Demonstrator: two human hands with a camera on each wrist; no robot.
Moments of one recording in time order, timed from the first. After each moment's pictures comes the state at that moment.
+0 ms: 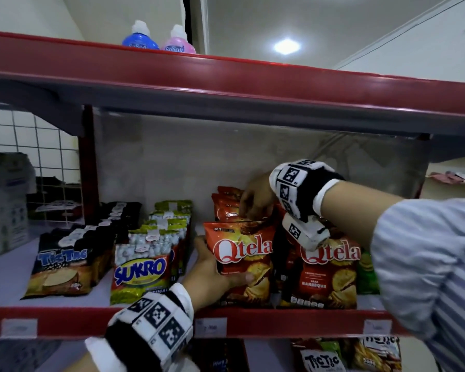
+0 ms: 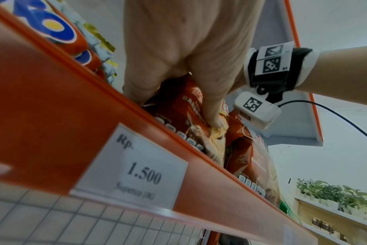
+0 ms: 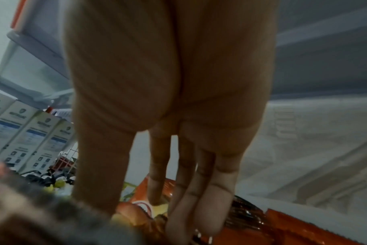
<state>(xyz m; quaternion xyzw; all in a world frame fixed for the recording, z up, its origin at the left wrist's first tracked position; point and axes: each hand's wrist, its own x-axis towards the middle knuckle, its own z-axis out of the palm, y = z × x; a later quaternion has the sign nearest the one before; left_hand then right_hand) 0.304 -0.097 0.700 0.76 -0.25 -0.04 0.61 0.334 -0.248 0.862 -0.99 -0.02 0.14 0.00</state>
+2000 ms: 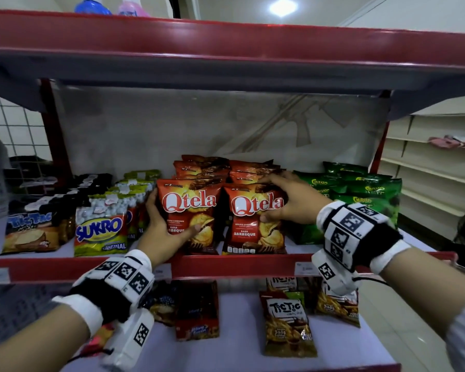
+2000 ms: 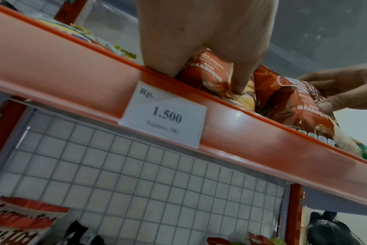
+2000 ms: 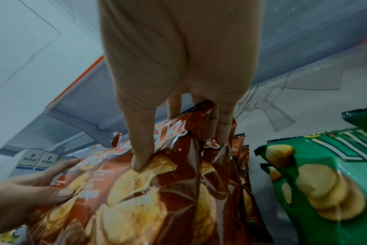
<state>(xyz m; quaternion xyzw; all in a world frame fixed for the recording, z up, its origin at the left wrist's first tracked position) 0.292 -0.114 0.677 0.79 -0.20 0.11 0.56 0.199 -0.380 0.769 -0.98 0.00 -0.15 0.13</state>
